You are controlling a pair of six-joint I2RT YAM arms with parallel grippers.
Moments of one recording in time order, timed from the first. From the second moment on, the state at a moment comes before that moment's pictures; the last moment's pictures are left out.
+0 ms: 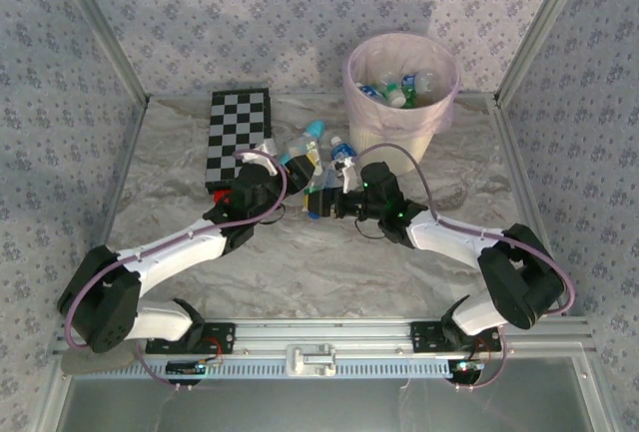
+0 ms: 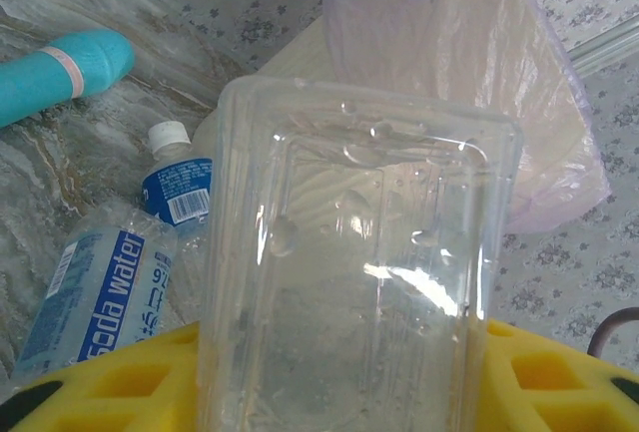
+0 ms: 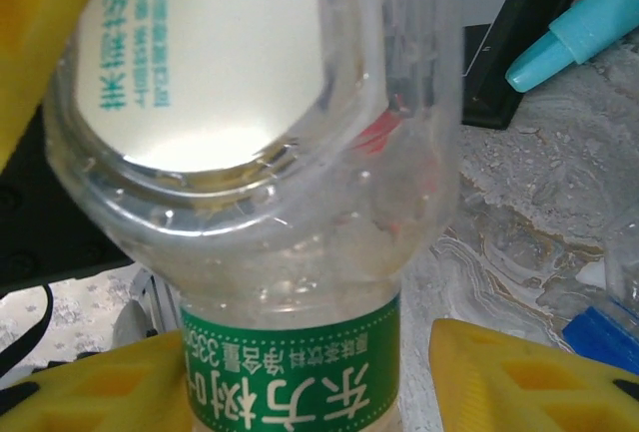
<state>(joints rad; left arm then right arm) -0.73 1.31 0.73 0.39 -0.09 -1.01 0.68 1.45 0.75 0.35 -0.50 0.66</state>
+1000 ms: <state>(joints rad) -0.54 0.96 0.62 0.06 -0.26 -0.94 0.60 1.40 0.93 0.07 -0.48 0.49</state>
